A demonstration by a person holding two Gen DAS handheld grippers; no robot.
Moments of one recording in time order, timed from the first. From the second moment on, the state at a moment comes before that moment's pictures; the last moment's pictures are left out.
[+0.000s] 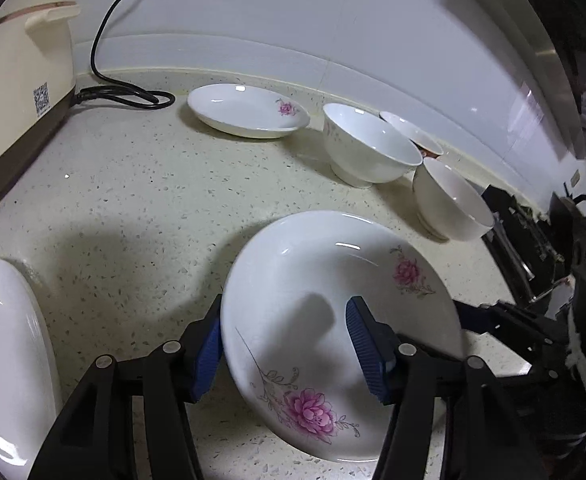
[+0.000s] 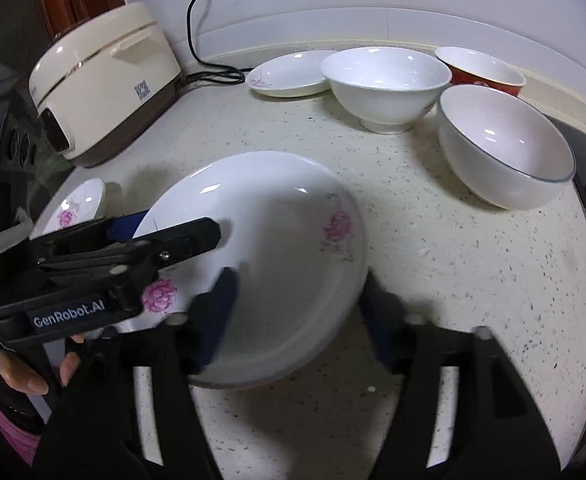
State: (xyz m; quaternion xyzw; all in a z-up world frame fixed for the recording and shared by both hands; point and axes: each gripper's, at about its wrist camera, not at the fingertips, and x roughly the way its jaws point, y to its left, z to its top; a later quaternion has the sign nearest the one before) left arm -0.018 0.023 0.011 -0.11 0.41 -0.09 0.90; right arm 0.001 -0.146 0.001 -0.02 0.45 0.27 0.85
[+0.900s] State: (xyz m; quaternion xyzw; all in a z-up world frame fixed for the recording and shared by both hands) left arm -0.025 0.040 0.005 -0.13 0.41 -0.05 0.90; right arm 0.008 -0.169 0.001 0.05 0.44 0.23 0.86
